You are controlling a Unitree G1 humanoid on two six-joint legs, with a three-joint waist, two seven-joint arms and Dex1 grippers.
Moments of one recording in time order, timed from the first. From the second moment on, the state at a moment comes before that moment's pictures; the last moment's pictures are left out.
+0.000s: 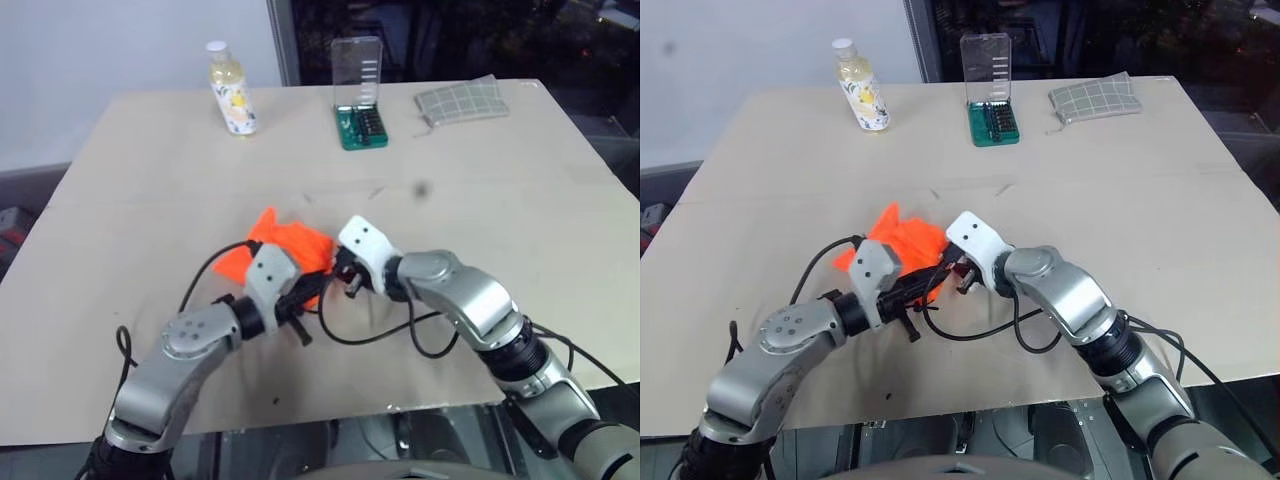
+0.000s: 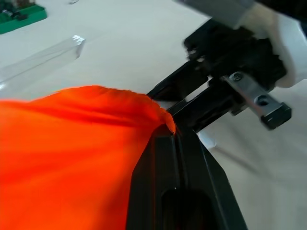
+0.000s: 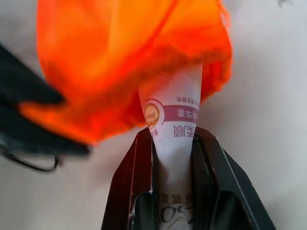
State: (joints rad) left arm 0.00 0.57 -0.05 -0.62 -0.37 0.56 -0.60; right arm -0.65 -0.24 0.49 -0.30 0.20 1.11 0.47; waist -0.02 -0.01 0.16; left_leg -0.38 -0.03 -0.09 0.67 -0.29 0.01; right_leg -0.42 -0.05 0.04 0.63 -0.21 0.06
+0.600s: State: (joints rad) left arm -0.03 0.55 -0.11 -0.61 -0.29 0.47 -0.59; right arm -0.70 -0.30 0.56 -0.28 0.18 1.08 0.53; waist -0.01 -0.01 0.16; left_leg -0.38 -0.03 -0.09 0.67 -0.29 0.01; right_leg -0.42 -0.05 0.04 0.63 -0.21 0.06
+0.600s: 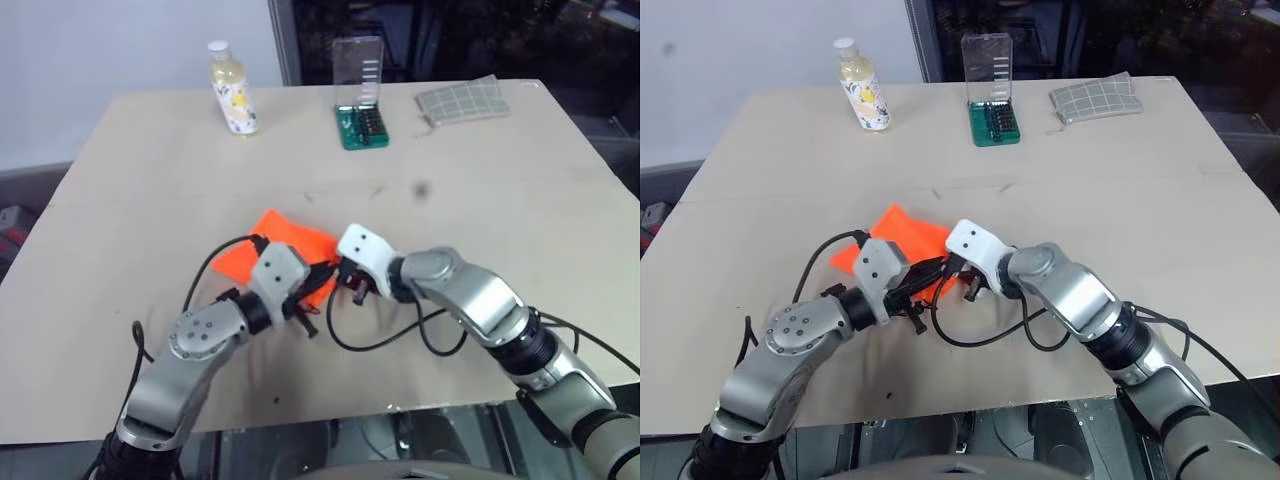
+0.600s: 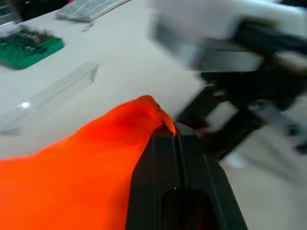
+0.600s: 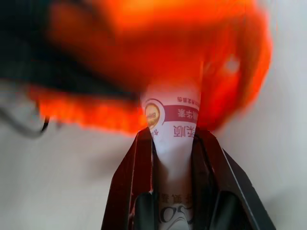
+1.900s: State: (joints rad) left arm -0.19 0.43 0.09 -0.37 -0.54 0.63 -0.58; right arm -0.51 -0.39 0.27 -0.45 0.38 1.08 0.69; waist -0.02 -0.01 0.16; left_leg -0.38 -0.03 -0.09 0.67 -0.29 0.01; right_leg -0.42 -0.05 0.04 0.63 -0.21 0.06
